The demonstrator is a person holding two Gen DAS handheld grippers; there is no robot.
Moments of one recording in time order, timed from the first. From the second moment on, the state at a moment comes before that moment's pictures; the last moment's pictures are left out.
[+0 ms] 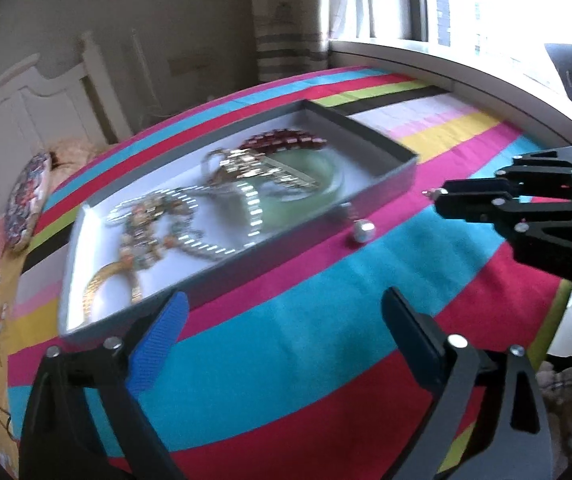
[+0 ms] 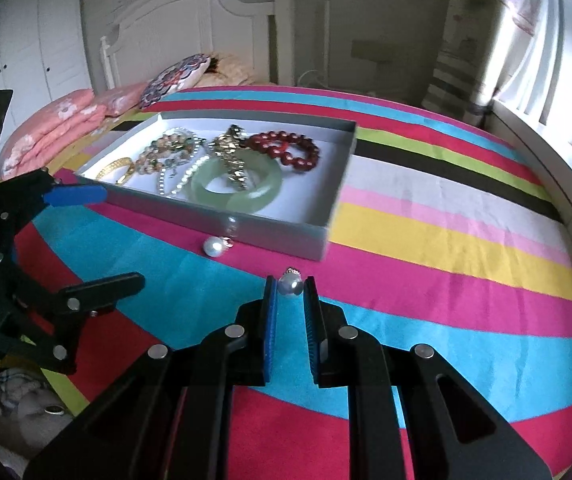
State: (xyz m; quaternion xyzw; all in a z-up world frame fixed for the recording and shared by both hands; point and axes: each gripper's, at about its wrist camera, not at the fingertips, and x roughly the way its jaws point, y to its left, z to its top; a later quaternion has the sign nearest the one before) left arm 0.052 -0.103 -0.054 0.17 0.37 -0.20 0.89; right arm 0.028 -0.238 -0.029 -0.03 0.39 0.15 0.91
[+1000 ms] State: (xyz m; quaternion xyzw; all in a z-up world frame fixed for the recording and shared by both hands) left arm 0.073 -0.148 -0.058 0.13 0.38 -0.26 0.88; right arm 0.023 -0.254 -0.032 0.00 0.38 0.15 0.91
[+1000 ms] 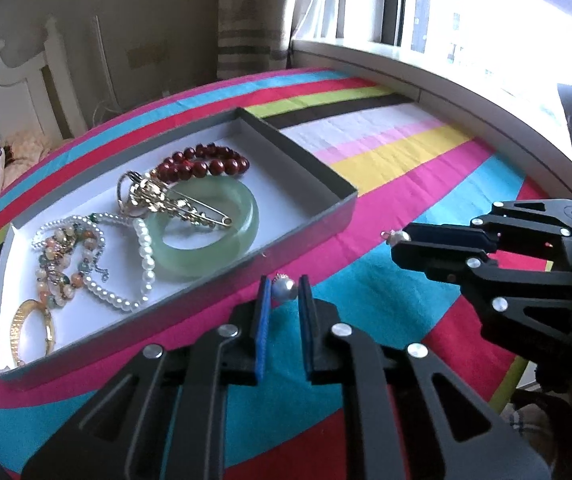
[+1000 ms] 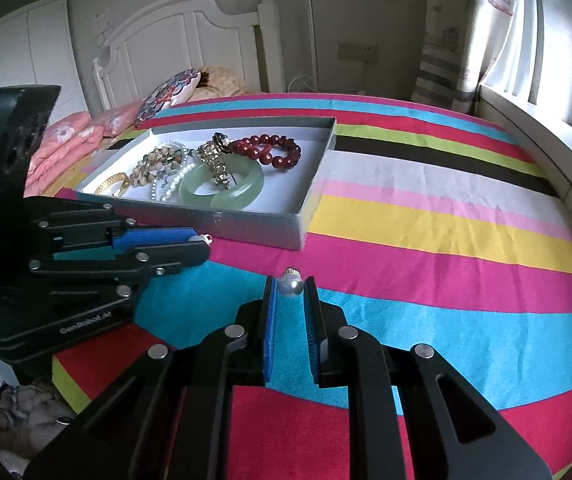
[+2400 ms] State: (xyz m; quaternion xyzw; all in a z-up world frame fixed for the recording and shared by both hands) left arm 0.097 -0.083 -0.002 0.09 0.32 -0.20 0.92; right arm 0.062 -0.198 0.018 -0.04 0.32 0.17 0.93
